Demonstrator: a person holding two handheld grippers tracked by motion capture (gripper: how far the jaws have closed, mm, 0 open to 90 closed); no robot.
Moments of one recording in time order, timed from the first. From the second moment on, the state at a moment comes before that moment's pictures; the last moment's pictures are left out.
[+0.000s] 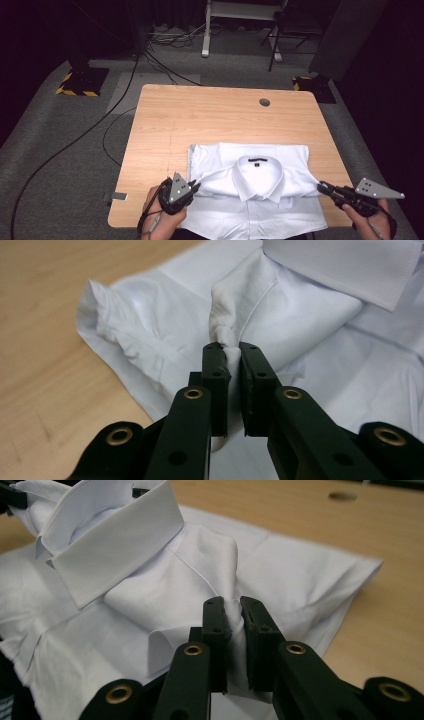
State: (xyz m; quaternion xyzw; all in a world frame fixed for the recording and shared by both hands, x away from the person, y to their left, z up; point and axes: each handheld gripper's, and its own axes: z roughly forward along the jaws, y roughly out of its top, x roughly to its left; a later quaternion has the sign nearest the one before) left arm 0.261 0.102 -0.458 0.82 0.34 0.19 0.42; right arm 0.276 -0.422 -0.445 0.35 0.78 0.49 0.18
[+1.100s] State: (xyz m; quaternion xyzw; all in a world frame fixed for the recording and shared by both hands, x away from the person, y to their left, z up) left arm 0.275 0.101 -0.483 0.84 0.36 0.12 0.39; right arm 0.273 -0.417 -0.490 0.38 0.82 0.40 0.13
